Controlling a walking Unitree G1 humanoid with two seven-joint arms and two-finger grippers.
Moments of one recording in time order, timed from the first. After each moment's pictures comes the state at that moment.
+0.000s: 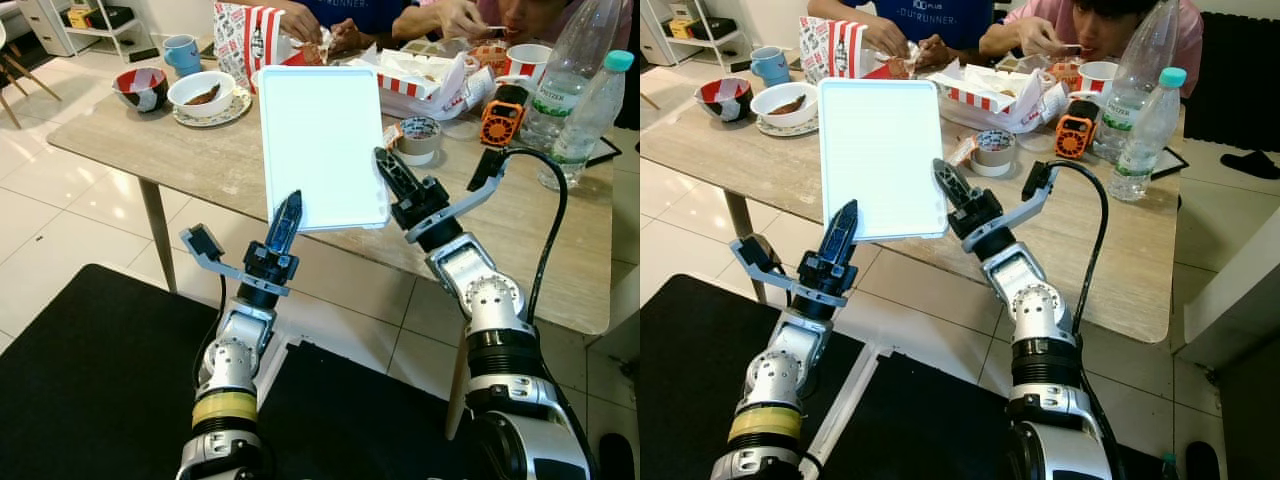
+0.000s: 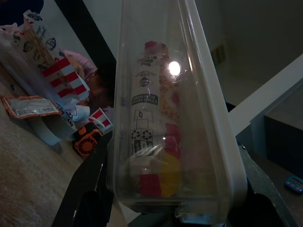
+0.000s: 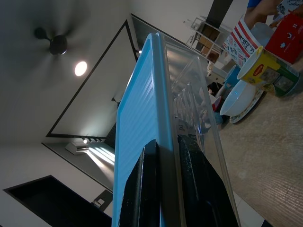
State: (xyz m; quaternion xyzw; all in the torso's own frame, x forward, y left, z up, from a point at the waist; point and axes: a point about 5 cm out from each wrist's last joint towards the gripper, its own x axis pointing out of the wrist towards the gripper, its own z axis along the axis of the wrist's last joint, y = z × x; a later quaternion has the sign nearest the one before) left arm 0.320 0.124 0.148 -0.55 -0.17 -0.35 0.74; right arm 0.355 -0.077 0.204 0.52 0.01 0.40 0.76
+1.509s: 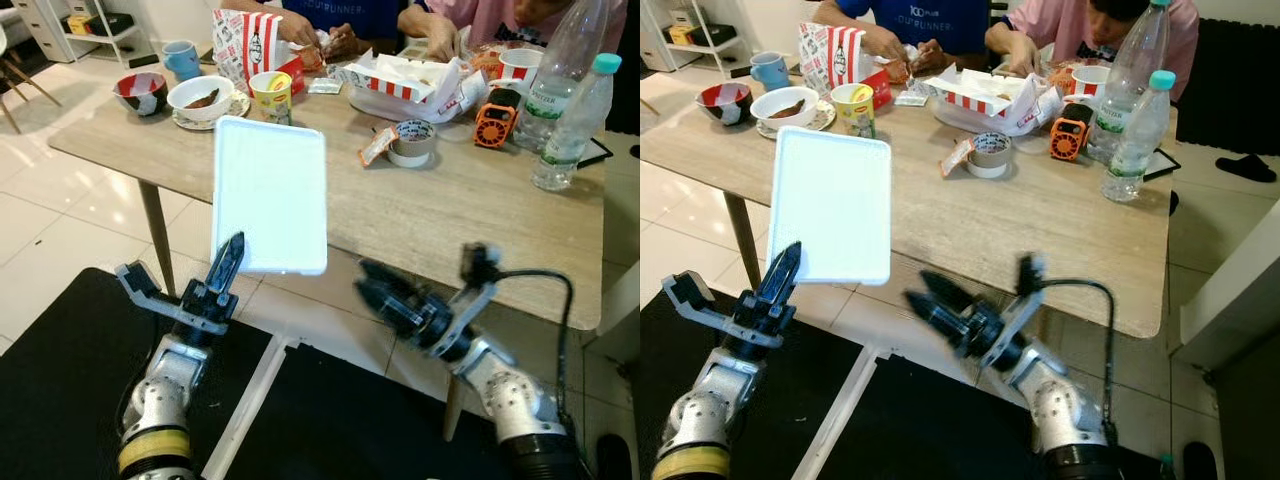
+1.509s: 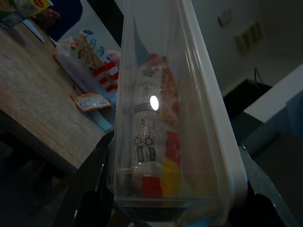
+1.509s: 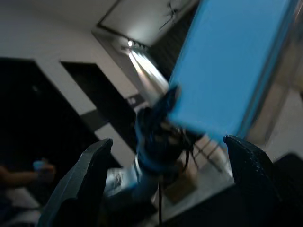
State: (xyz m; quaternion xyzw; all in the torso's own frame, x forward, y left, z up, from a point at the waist) left arm 0.282 0.210 0.114 -0.49 -0.14 -0.33 0.80; right arm 0.265 -0.090 0.107 0.36 0.08 0.58 0.72
